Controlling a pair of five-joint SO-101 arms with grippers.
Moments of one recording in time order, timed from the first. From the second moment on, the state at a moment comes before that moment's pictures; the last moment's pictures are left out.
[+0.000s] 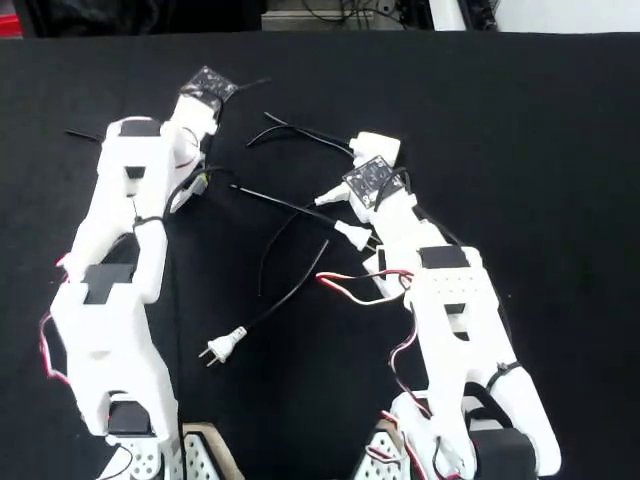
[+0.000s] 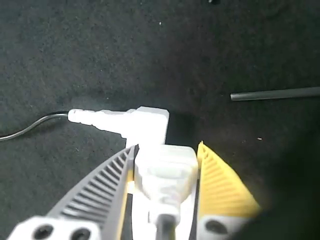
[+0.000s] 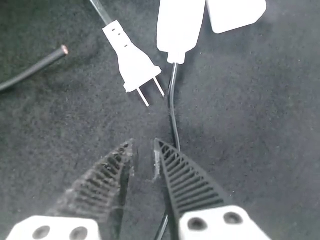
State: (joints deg) left arm -6.2 28.6 -12.7 61.3 -34.9; right arm -3.7 -27.8 57.6 44.9 27.6
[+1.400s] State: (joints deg) left arm -12.4 15.2 11.8 57.7 -22.3; right arm -4.8 18.3 7.4 53.0 31.3
